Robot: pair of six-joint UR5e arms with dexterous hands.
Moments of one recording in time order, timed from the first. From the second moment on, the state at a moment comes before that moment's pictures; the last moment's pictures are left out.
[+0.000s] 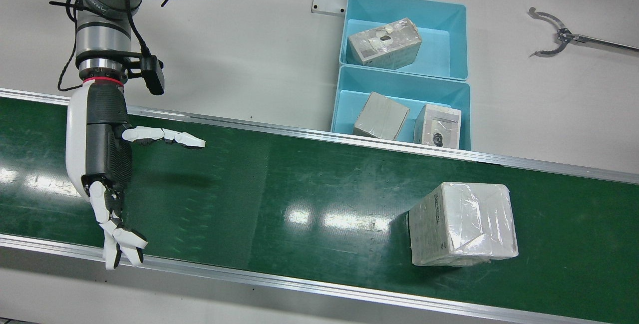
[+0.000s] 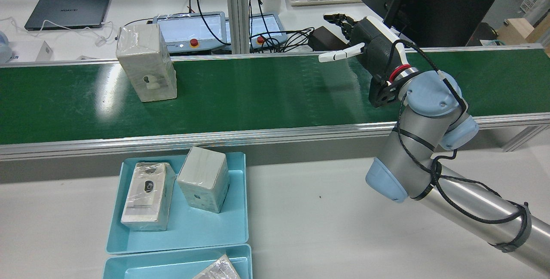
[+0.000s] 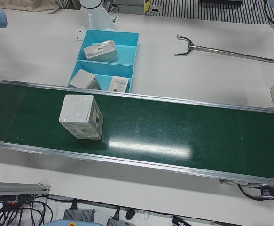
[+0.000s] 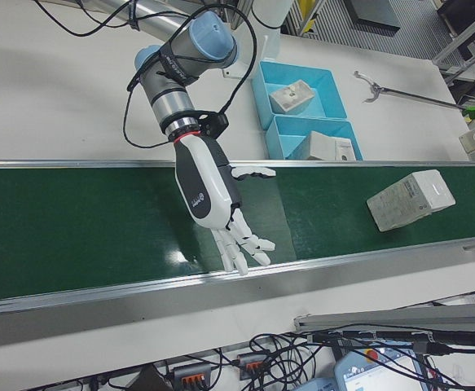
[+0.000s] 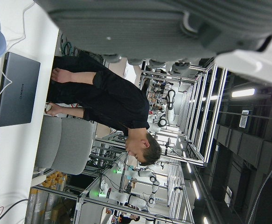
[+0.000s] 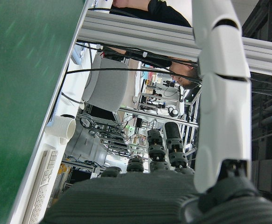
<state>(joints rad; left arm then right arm) -1.87 -1.87 -1.72 0.51 1.97 -0.16 0.87 -0.99 1.73 -3.68 -1.14 -0.30</state>
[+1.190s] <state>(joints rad) -1.87 -1.87 -1.72 0.51 1.97 -0.16 0.87 -1.00 1.73 -3.60 -1.14 -0.42</state>
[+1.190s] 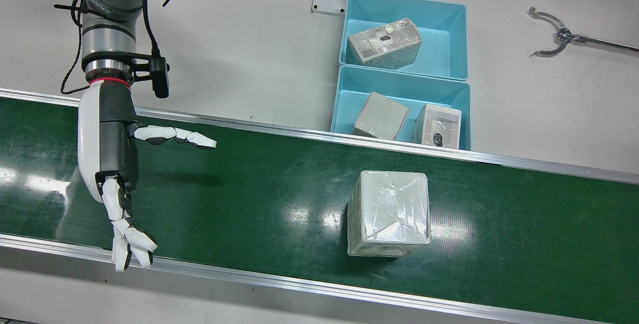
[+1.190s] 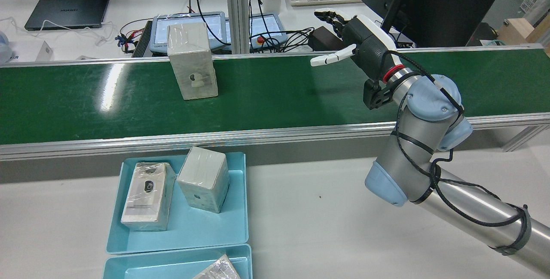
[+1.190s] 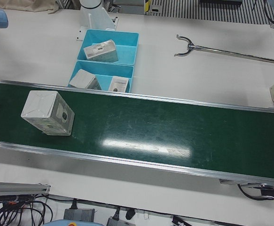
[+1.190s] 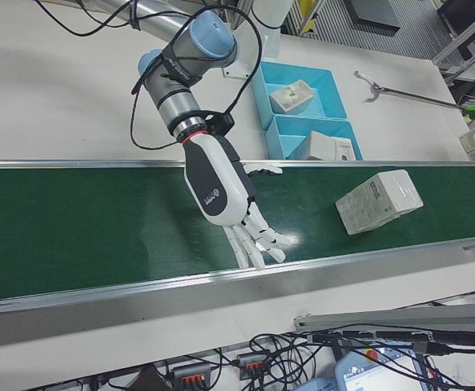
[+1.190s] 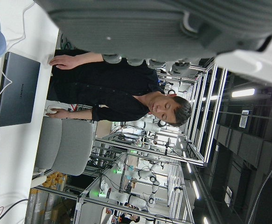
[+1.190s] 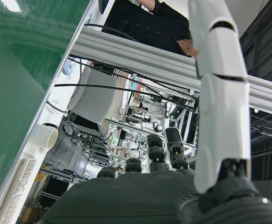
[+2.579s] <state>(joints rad) -1.87 -1.87 -1.72 0.51 1.97 -0.16 0.85 -1.00 1.68 -3.56 -1.14 -0.42</state>
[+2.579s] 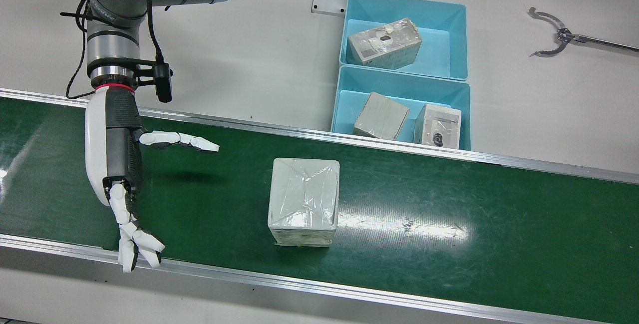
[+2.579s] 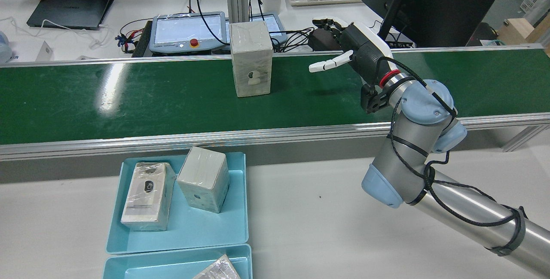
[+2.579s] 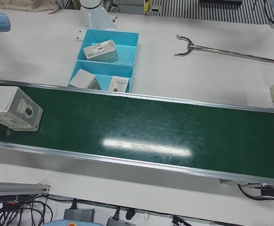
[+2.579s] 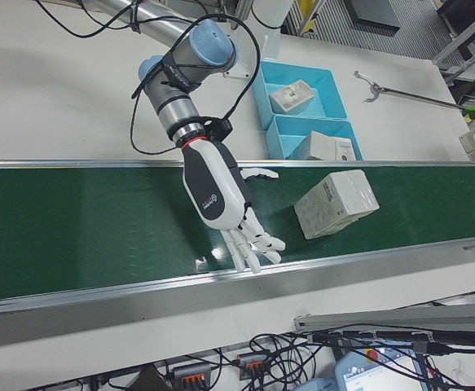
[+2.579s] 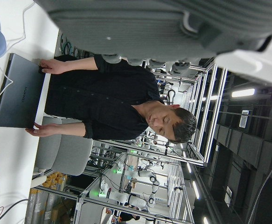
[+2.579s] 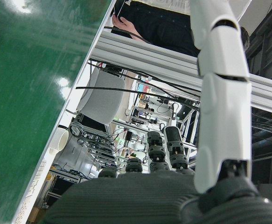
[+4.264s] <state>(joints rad) -1.87 -1.87 -1.72 0.51 1.97 -0.16 0.85 -1.00 1.66 -3.54 -1.14 -0.41</state>
